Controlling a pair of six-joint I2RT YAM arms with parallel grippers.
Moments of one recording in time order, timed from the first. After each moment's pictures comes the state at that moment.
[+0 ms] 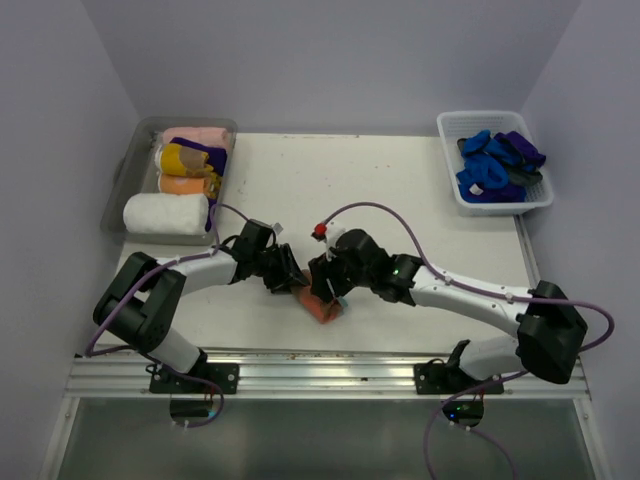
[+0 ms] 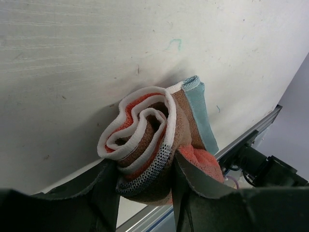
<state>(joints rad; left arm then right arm) -0.49 1.56 0.67 -0.10 0.45 -0.88 0.92 1.36 0.86 -0.21 -0.08 0.33</state>
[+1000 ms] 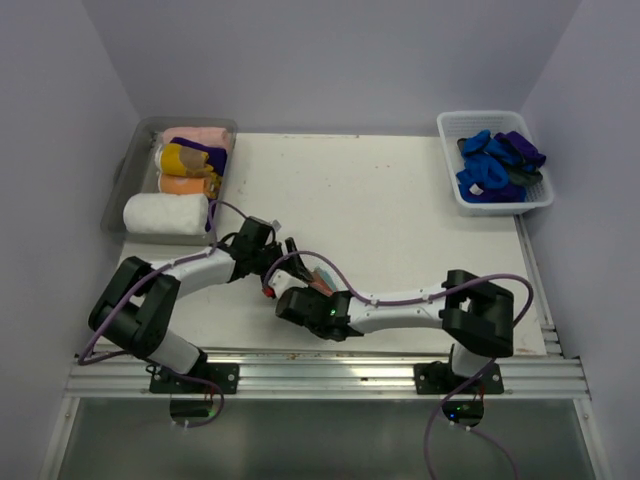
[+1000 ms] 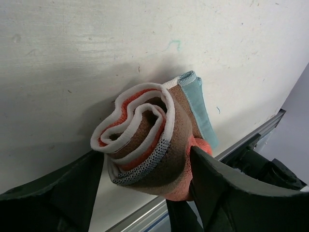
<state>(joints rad) -0.49 1.53 0.69 -0.16 0.42 -0.87 1.34 1.76 1.05 -0.36 0.63 0.10</state>
